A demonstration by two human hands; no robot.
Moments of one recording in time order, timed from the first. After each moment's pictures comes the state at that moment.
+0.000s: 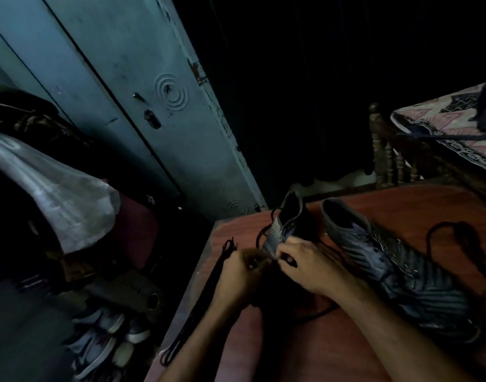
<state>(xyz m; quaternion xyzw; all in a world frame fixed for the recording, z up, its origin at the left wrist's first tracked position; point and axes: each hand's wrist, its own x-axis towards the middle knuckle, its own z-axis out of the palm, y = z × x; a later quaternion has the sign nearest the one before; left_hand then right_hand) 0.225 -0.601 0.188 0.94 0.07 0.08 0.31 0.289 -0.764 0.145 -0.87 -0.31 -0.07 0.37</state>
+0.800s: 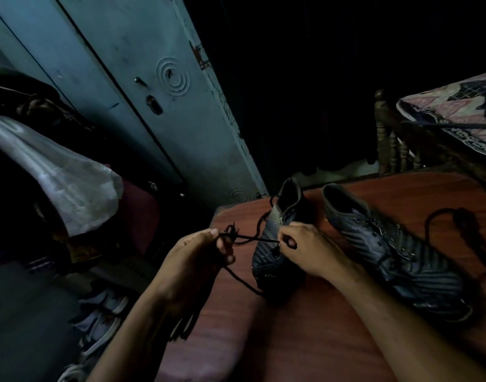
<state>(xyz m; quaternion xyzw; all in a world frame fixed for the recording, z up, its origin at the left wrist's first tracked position) 0.168 -0.553 0.248 0.71 0.05 0.00 0.70 0.290 -0.762 0.140 -0.86 -0.30 -0.08 0.40</state>
